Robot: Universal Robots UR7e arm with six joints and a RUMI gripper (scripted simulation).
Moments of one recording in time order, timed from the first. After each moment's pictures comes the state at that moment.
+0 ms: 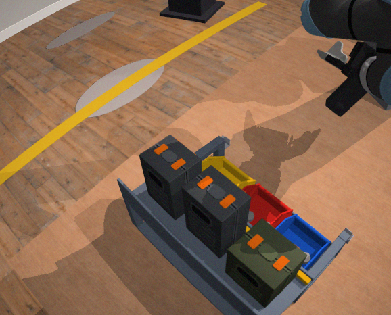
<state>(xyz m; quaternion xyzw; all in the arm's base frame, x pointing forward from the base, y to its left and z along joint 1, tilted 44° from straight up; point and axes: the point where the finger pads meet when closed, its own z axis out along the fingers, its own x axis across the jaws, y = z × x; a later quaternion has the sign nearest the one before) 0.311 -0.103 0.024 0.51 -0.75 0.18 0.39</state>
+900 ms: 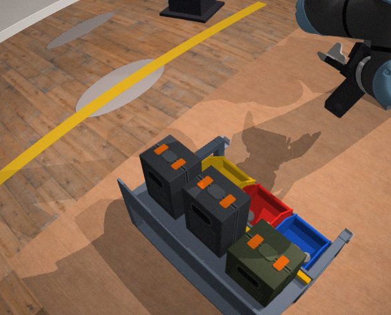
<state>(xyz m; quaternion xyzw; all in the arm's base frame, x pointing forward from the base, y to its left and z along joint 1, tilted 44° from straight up) 0.316 -0.098 0.025 0.51 -0.75 0.16 0.38</state>
